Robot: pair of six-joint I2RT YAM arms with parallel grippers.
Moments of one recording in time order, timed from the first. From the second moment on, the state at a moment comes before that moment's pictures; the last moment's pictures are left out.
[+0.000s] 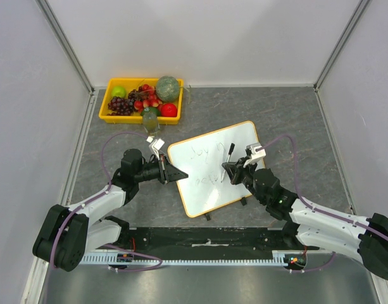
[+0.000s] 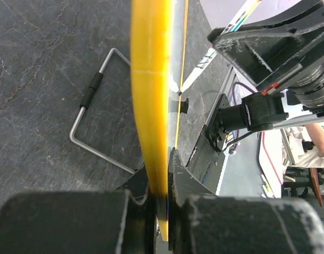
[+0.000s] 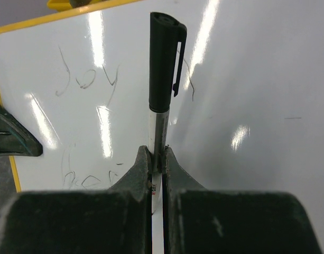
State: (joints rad) left arm -0.37 1.13 0.34 0.44 0.80 -0.64; right arm 0.88 0.91 0.33 0.42 0.35 0.41
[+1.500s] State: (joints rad) left arm -0.52 0.59 0.63 -0.25 0.30 -0.56; right arm 0.85 0.62 0.49 0.13 0.15 0.43
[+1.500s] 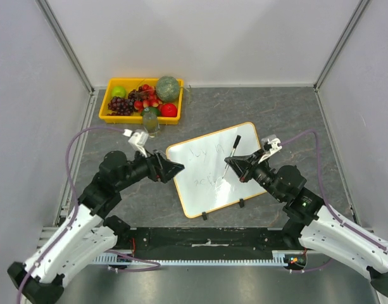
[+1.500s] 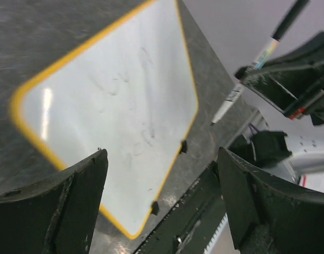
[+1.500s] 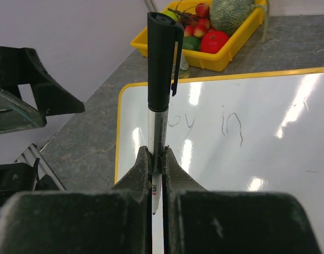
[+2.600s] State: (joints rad) left arm -0.90 1.15 0.88 -0.01 0.37 -0.47; right arm 0.60 0.75 0.56 0.29 -0.26 0.65
